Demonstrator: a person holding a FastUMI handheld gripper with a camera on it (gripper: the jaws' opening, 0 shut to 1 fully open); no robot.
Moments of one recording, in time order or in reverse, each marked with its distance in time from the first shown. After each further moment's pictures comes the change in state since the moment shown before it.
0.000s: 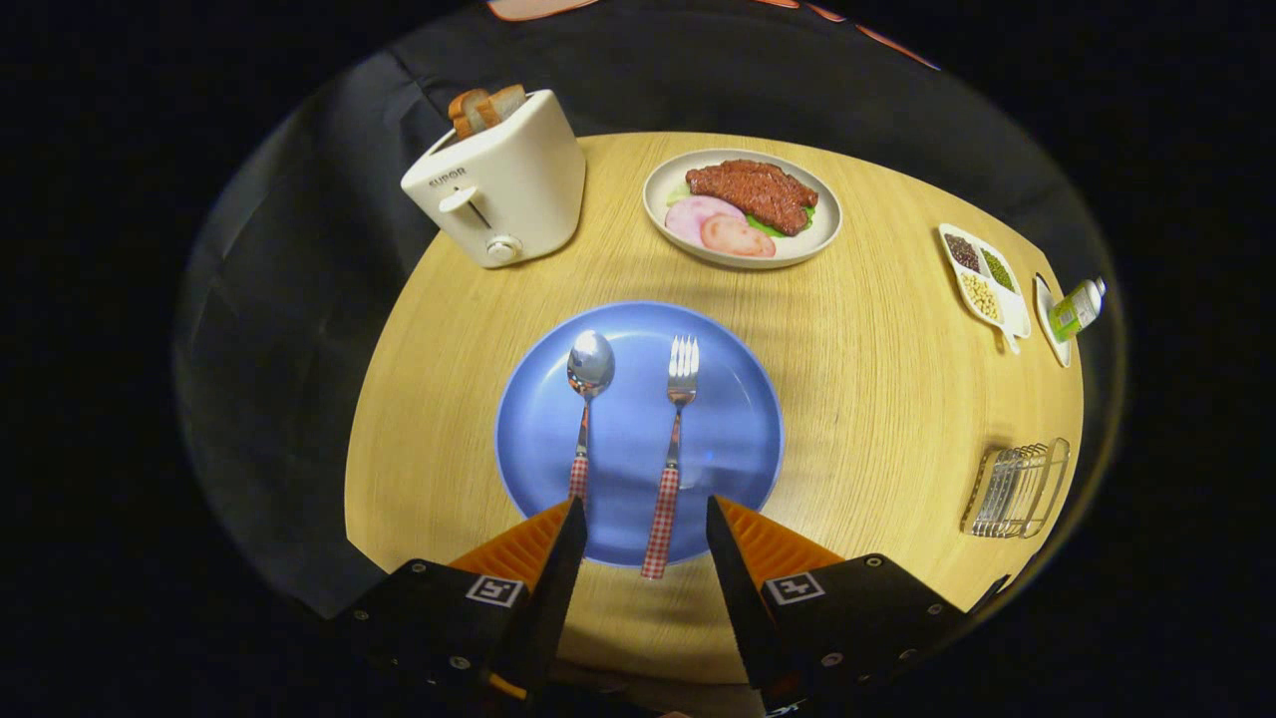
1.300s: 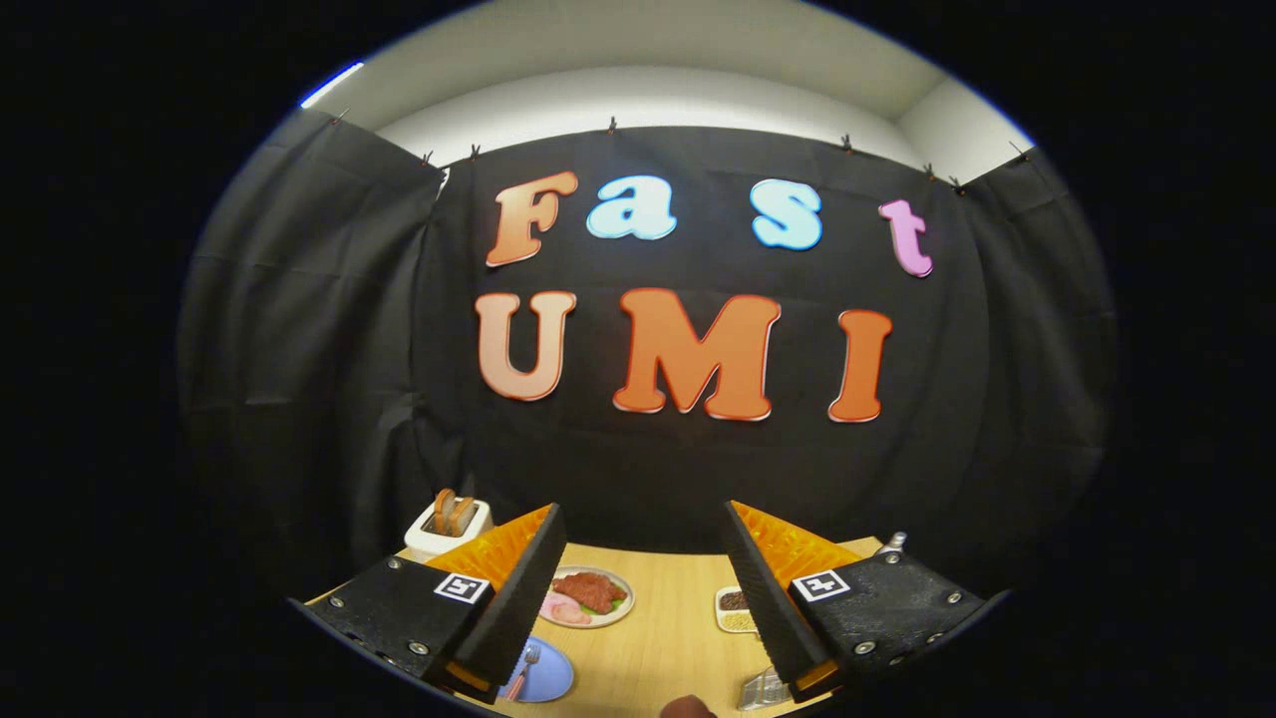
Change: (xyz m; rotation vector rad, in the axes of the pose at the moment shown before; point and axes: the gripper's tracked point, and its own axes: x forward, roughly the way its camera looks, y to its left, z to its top) arm -0.305 -0.091 0.124 -0.035 -1.175 -0.192
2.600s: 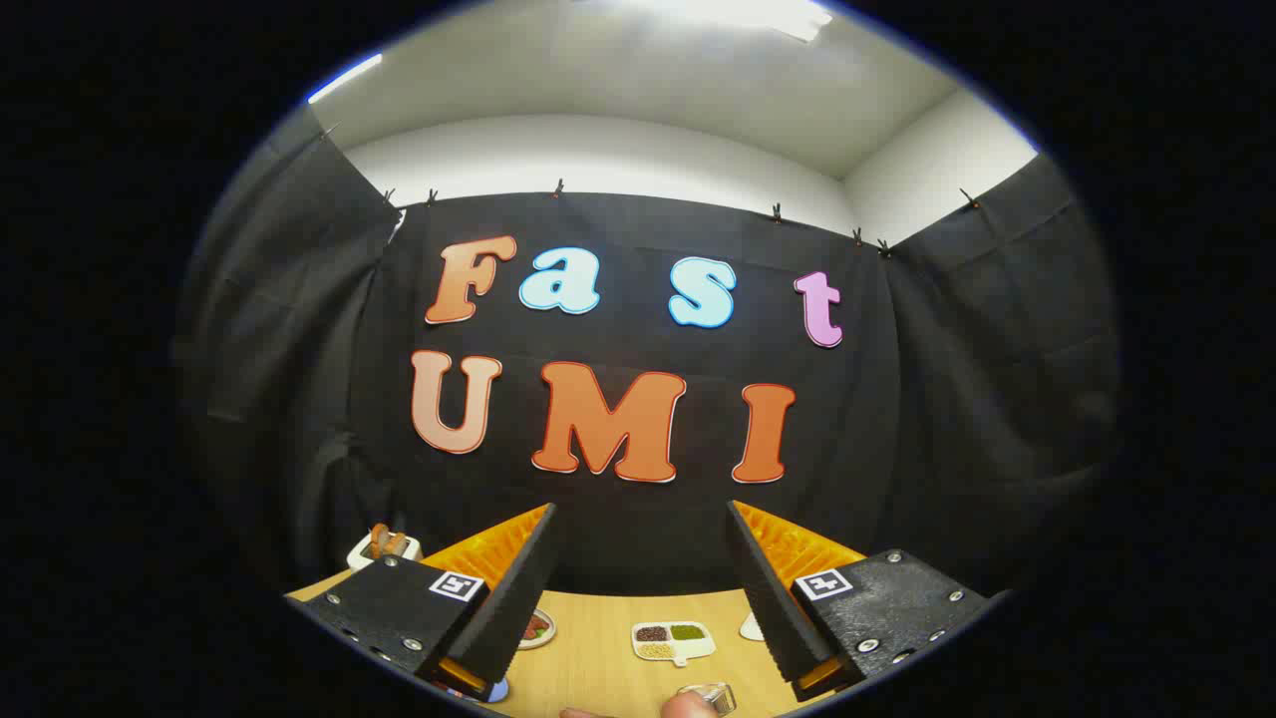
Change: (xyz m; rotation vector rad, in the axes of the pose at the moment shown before) arm -0.089 -0.099 0.081 -0.009 -0.294 -0.243
